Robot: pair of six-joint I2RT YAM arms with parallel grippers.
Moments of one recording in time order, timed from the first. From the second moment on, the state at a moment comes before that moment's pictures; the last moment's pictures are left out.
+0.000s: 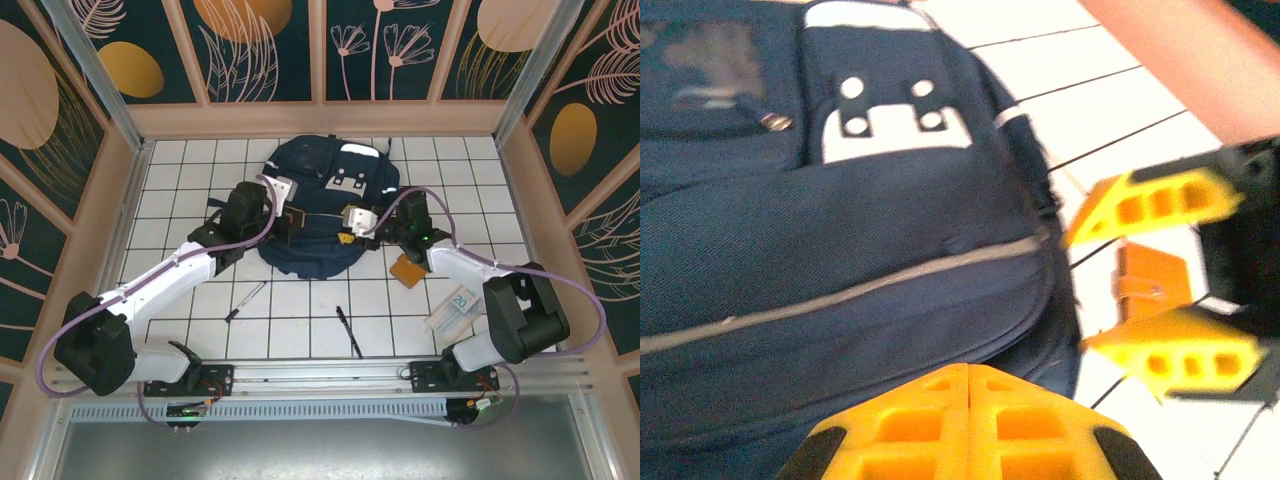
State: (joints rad) left arm -0.61 1.34 0.96 -0.14 0.21 -0.28; right arm 0.45 1.45 0.75 0.23 -0.67 -0.88
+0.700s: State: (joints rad) left arm -0.72 1.52 0.94 -0.10 0.24 -0.60; right arm 0.39 1.58 0.89 -0.04 -0.54 -1.13
